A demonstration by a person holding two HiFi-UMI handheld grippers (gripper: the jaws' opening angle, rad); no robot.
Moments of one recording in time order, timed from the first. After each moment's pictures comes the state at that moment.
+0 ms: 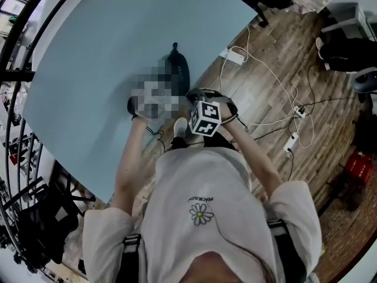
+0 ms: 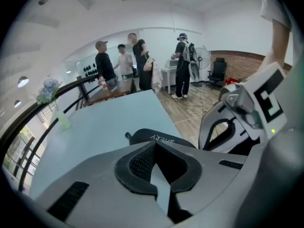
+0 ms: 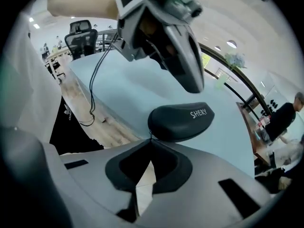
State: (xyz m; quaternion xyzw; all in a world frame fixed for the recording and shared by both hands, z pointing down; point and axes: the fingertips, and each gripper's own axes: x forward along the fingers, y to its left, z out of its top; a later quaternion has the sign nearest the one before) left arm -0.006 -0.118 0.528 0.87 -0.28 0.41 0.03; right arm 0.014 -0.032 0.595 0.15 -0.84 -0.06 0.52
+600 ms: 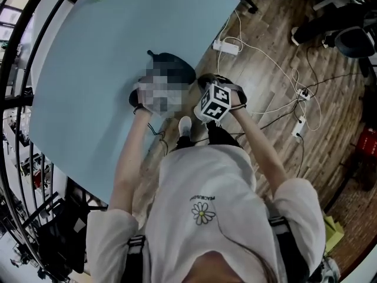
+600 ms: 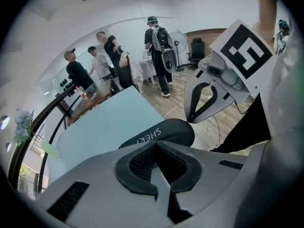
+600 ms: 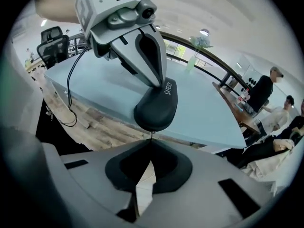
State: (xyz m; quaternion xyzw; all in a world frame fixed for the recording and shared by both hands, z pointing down) left arm 0.049 -0.129 0.560 0.85 -0.18 0.48 -0.08; right arm 0.102 -0.080 0.599 0.28 -0.81 0.01 0.51
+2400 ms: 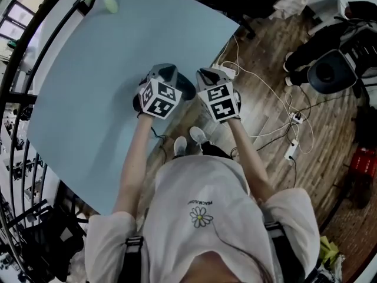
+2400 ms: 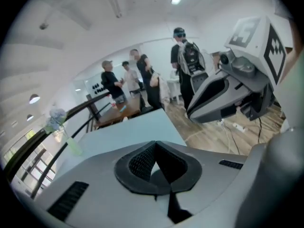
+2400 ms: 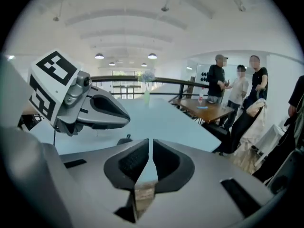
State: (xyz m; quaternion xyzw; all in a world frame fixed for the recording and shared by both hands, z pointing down) left arm 0.051 -0.175 0.476 0.87 -0.33 0.36 -0.05; right arm 0.114 -0.147 0.463 0.50 -0.81 0.10 0.28
